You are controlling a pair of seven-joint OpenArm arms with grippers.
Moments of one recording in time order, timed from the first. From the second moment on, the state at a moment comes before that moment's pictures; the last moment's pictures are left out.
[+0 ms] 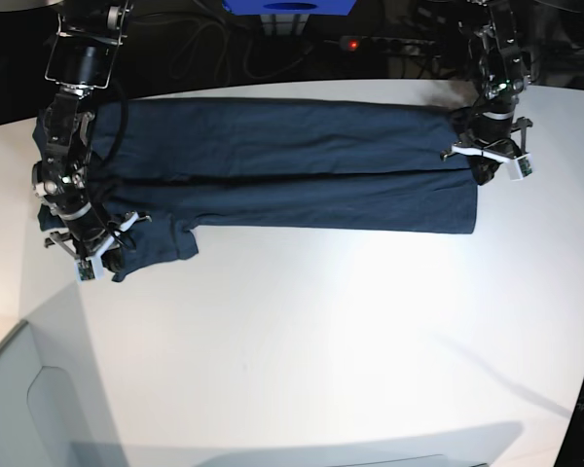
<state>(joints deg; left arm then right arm) 23.0 -10.9 -21.1 90.3 -24.9 -4.4 16.4 -1.5 11.8 16.0 87.4 2.7 28.4 -25.6</state>
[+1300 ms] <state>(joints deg) 21.0 -11.3 -20.7 90.6 -24.9 -4.3 16.6 -36.7 -0.1 29.7 124.6 3.2 28.4 -24.8</state>
